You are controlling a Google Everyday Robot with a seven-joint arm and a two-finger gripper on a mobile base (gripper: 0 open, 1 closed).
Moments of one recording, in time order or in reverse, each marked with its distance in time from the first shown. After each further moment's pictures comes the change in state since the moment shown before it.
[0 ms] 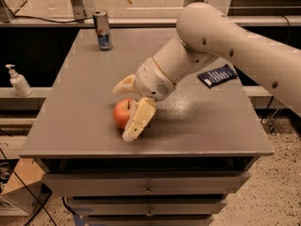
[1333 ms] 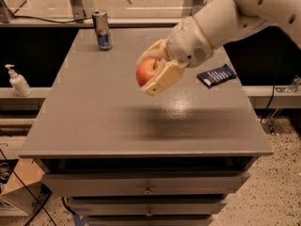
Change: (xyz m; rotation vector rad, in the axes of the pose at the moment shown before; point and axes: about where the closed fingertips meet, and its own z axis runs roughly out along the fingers) arm -0.021 -0.013 -0.107 0.178 -0.037 -0.043
